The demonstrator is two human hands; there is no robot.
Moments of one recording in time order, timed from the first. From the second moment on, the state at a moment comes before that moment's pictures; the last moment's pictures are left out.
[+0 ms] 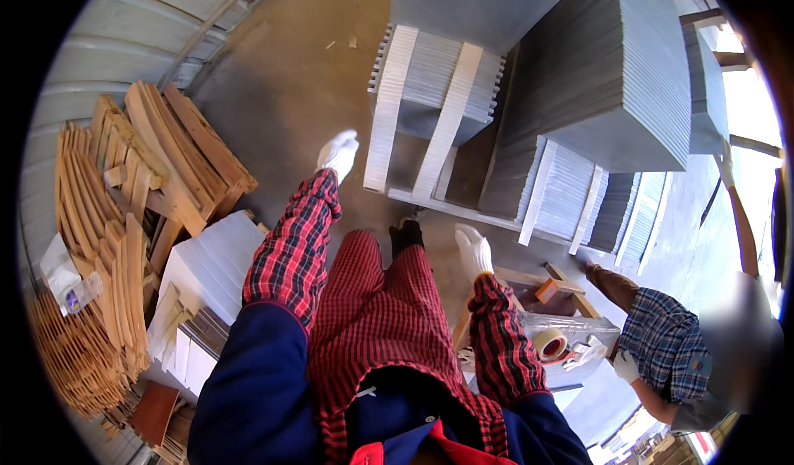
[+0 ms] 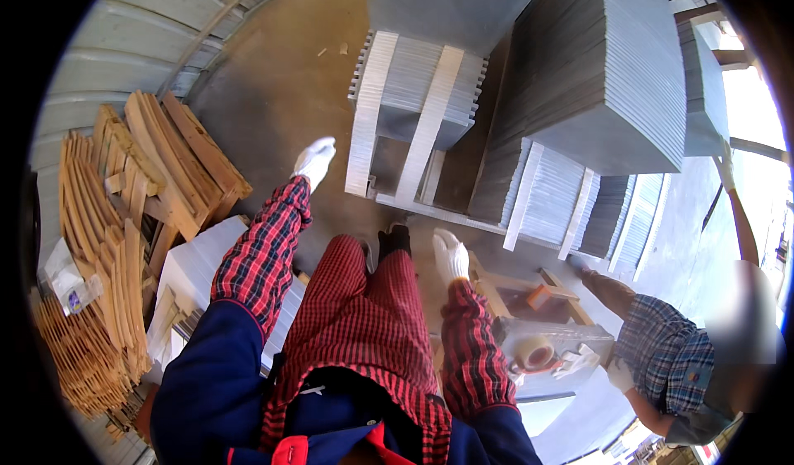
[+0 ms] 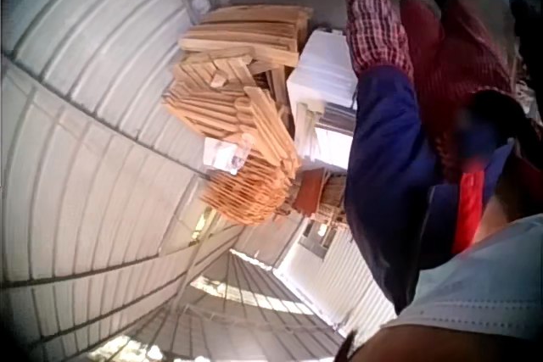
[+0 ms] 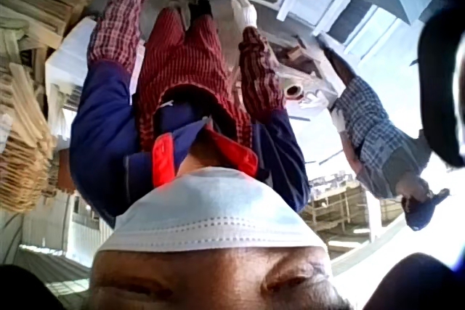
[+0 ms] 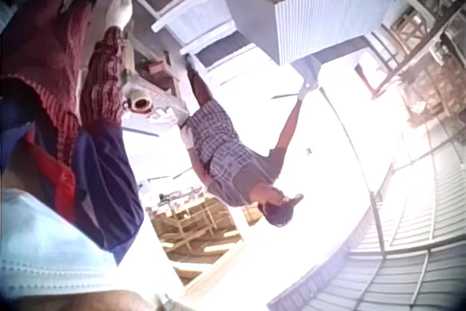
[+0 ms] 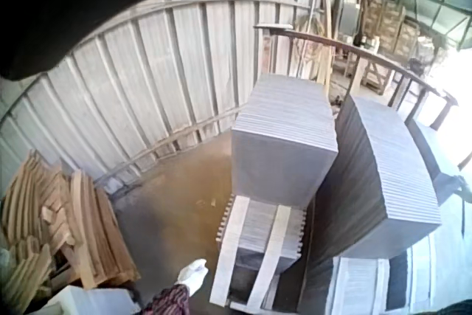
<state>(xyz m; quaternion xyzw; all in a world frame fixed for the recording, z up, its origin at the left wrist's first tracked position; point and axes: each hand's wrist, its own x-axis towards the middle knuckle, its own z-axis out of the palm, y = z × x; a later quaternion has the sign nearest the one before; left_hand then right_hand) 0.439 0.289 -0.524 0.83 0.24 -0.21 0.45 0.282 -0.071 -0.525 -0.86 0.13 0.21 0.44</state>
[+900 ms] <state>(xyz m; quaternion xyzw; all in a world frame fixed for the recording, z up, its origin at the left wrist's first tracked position) 0.556 0.249 -0.634 0.73 0.36 0.05 0.58 0.489 -0.039 -0.615 -0.96 0.09 0.00 0.26</state>
